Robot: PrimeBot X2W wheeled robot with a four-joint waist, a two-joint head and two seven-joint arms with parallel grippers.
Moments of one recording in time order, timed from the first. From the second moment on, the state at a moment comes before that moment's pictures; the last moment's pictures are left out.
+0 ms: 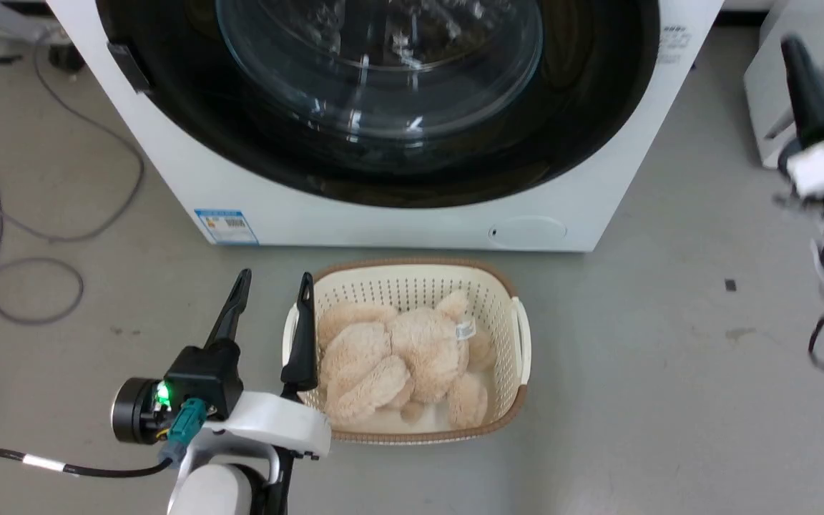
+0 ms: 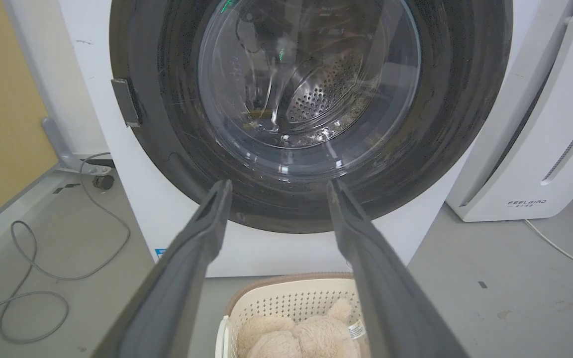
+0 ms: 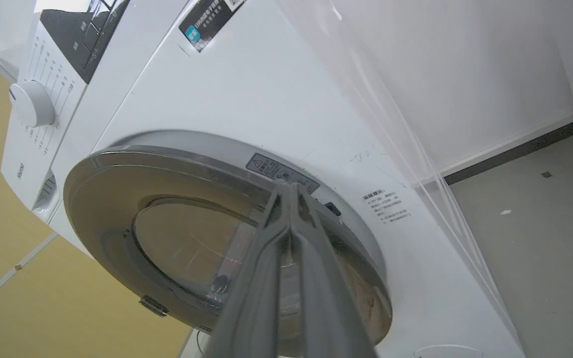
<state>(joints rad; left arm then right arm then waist) -0.15 0.05 -0.14 0.04 -0.11 0.04 -0.15 -0.78 -0.32 0.11 0.52 1.06 0.13 -0.01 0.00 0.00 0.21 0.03</state>
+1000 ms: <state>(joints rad) -0.28 0.05 -0.22 0.03 -0.16 0.08 -0.21 -1.49 -0.37 0.47 0.92 1.28 0.13 0.47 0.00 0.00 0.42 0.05</state>
